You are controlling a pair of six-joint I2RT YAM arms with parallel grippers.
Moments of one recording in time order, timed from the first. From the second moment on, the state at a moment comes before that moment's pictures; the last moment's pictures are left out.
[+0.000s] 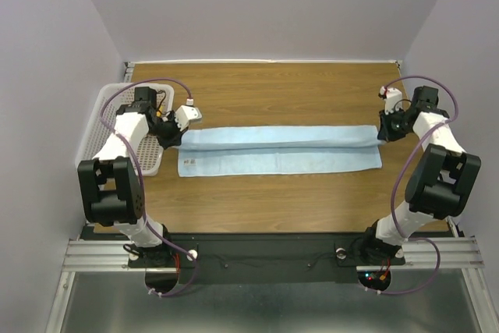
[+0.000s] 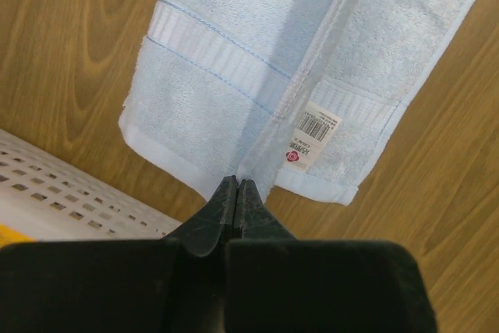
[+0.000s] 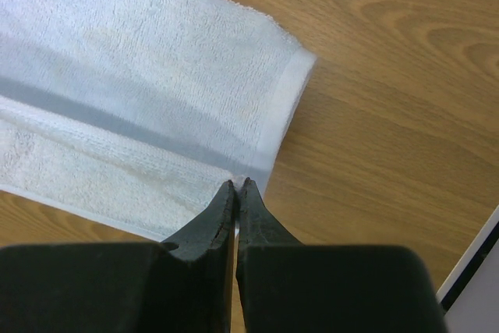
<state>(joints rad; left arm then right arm) 0.06 1.59 1.16 -0.81 0.51 1.09 -0.37 1.65 1.19 -0.62 -0.42 -0.63</state>
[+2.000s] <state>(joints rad) 0.00 1.48 1.00 -0.90 0.41 1.07 -0.40 1.71 1.18 -0.70 -0.45 -0.76</state>
